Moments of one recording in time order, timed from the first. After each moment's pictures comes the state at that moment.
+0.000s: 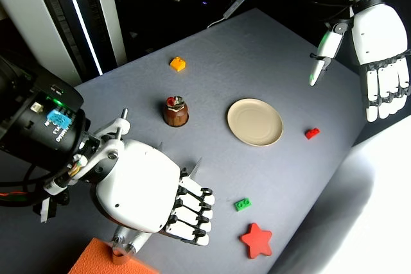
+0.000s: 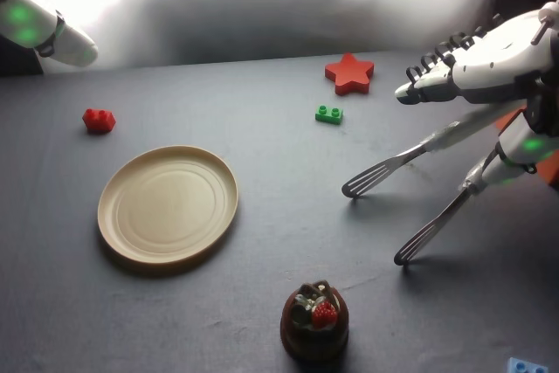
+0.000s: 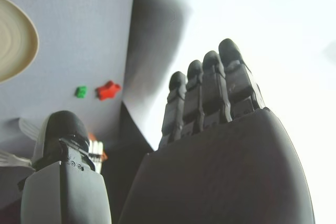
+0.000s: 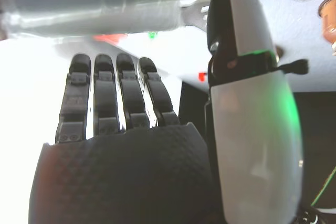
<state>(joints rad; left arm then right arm) -0.11 -0.97 1.44 0.02 0.41 1.26 -0.12 -1.07 1.20 -0.08 -0.45 -1.02</state>
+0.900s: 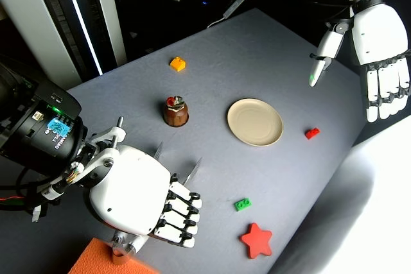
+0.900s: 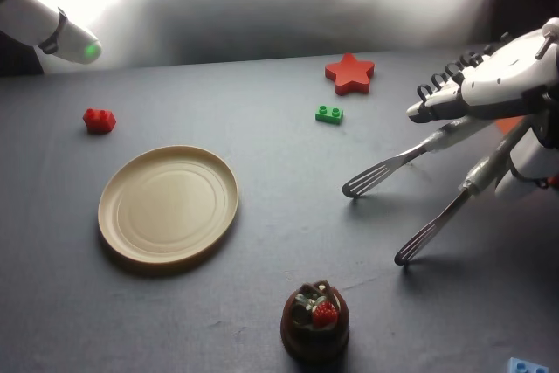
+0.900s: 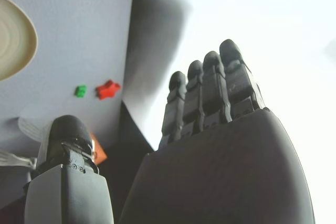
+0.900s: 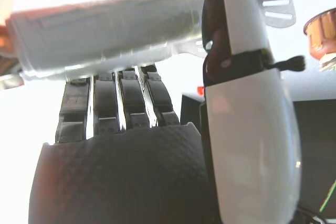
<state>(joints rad) -0.11 -0.97 1.44 0.02 0.41 1.26 -0.14 -1.07 1.20 -0.08 -0.49 -1.00</state>
